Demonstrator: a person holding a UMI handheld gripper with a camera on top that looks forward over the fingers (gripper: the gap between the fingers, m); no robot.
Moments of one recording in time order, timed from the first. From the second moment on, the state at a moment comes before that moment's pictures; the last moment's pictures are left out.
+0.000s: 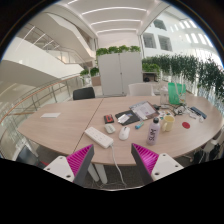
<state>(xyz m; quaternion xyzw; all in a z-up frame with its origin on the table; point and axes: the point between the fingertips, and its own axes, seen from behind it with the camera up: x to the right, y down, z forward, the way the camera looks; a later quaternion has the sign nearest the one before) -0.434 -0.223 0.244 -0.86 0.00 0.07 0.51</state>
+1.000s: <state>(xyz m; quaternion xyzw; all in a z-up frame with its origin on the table) -0.235 0.072 0.072 -0.78 -0.01 0.02 0.63</state>
